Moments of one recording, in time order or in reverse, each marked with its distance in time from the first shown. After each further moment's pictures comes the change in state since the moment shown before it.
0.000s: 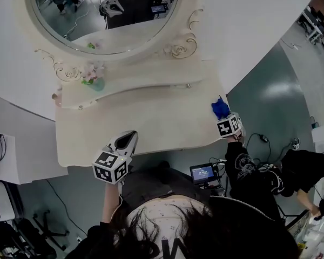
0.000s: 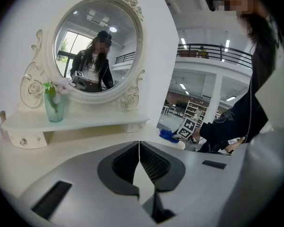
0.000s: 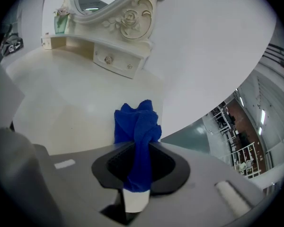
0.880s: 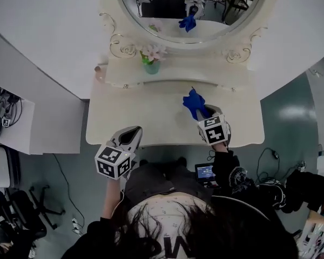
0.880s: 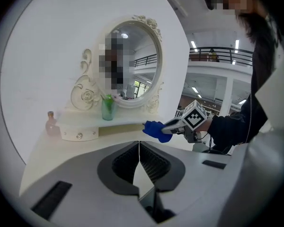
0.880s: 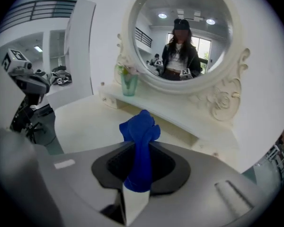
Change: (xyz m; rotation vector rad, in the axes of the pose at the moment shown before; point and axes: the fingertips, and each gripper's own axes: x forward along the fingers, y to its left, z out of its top) left arm -0.145 0.104 -0.033 -0.061 -0.044 0.144; right arm -0.150 0.289 0.215 -0.105 -0.419 0.404
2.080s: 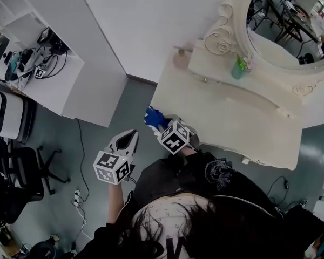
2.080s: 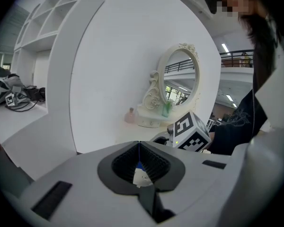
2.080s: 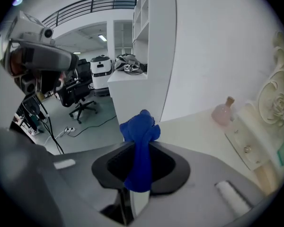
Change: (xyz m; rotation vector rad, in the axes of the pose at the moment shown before) left arm -0.239 0.183 -0.093 -0.207 -0.062 0.357; right arm 0.101 0.483 0.081 -0.444 0.057 0.595
